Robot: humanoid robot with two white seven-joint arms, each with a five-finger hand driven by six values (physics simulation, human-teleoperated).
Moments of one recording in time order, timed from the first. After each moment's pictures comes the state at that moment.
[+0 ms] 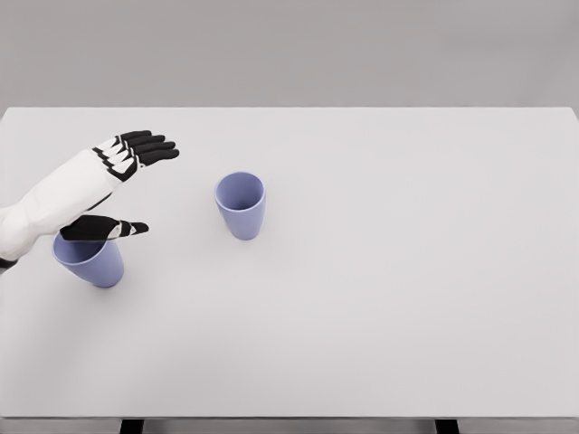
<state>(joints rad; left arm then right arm) -0.07 0.73 -0.09 -1.80 -0.26 -0.61 -0.24 0.04 0.00 0.15 0.04 -0.09 -0.07 -0.27</state>
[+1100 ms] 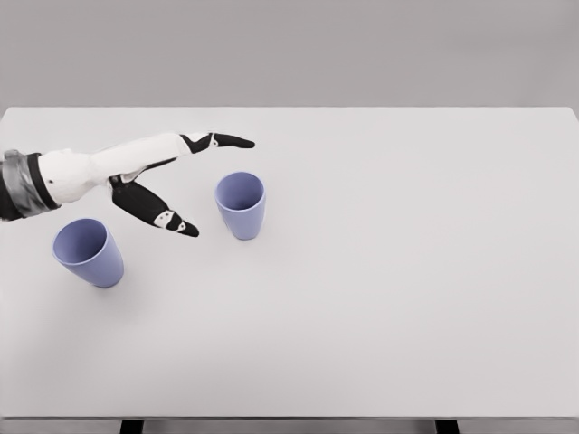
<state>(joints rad) -0.54 0.83 -0.53 -1.80 0.34 -0.24 -0.61 0.04 0.00 0.15 0.04 -0.09 -0.07 -0.27</state>
